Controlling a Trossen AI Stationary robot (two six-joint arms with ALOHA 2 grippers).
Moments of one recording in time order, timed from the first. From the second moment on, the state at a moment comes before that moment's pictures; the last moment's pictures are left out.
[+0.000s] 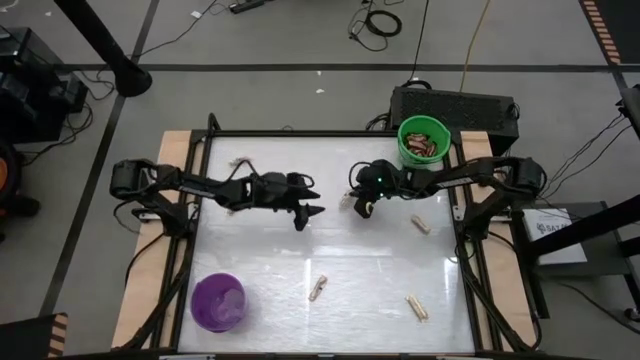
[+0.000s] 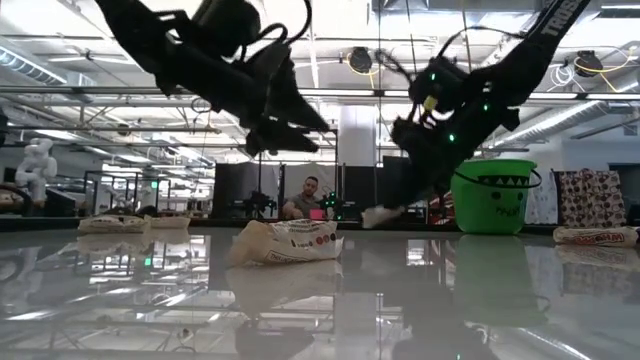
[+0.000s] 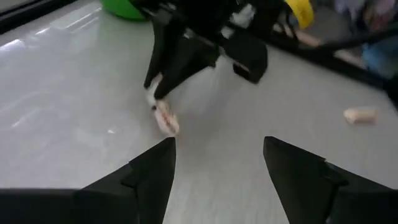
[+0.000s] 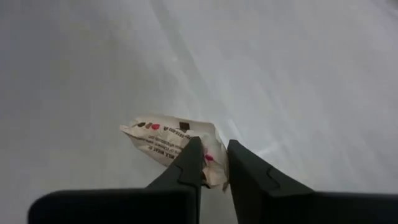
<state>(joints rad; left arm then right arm) 0.13 1.54 0.73 0.38 0.05 -0.32 -0.34 1.57 0.64 0.18 -0.03 0.16</state>
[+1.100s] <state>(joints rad) 0.10 1.73 0.75 0.60 -0.06 -0.60 -0.18 1.51 0.64 0.41 -0.03 0.09</state>
